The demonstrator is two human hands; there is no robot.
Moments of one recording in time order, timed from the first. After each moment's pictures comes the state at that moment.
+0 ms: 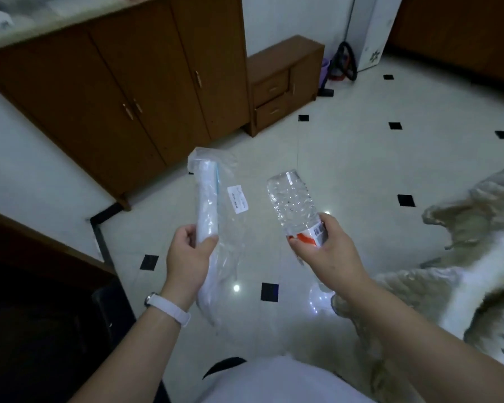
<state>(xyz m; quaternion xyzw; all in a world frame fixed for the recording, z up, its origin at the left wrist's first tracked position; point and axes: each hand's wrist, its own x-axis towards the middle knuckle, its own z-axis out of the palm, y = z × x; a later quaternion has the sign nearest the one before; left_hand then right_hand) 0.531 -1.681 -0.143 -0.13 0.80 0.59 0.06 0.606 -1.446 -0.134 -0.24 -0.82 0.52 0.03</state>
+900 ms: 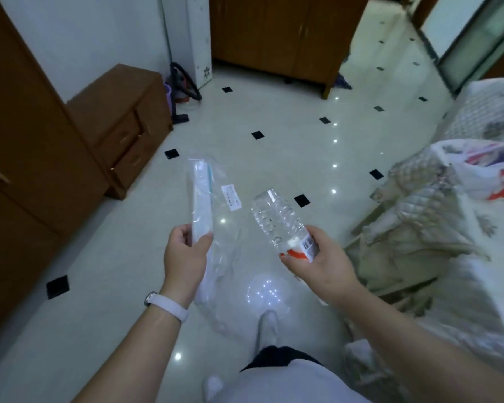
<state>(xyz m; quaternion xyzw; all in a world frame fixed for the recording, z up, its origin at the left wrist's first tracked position) 0.106 -1.477 -0.173 0.10 0.75 0.60 0.26 0.315 -1.363 -0.121 -0.47 -0.74 0.45 0.15</state>
